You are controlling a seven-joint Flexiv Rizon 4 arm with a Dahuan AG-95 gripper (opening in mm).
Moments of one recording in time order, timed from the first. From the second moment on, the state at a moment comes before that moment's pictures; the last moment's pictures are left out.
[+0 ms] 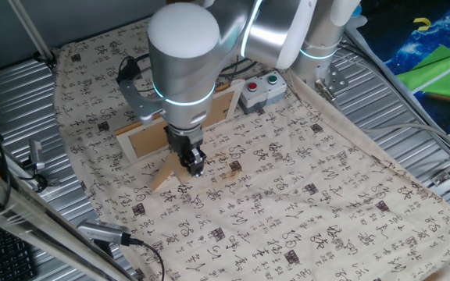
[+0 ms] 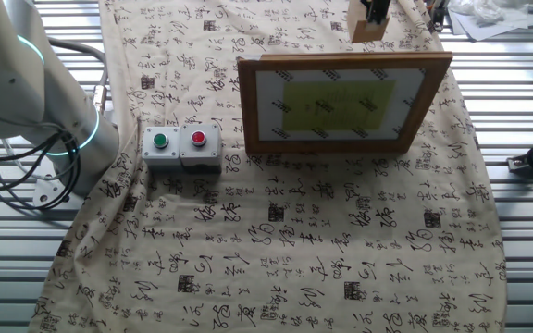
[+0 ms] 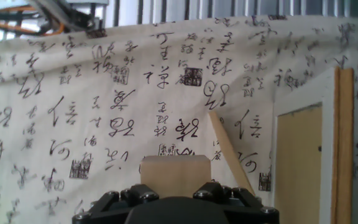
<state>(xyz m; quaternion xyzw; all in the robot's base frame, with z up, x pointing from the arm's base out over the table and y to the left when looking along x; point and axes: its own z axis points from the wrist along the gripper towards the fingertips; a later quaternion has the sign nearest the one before) 0.536 0.201 0.209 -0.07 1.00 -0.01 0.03</state>
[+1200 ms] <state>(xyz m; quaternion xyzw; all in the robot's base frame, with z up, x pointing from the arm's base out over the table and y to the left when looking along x) 0.506 0.236 0.163 -0.07 1.00 -0.02 0.04</state>
